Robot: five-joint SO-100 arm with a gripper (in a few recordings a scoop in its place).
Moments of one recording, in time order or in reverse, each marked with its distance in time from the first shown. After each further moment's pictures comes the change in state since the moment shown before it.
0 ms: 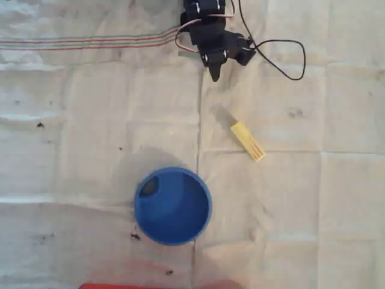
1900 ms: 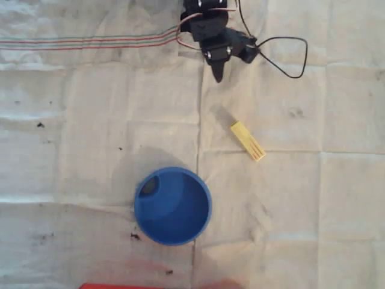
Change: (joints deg) arm -2.6 -15.9 -20.2 0.0 -0.1
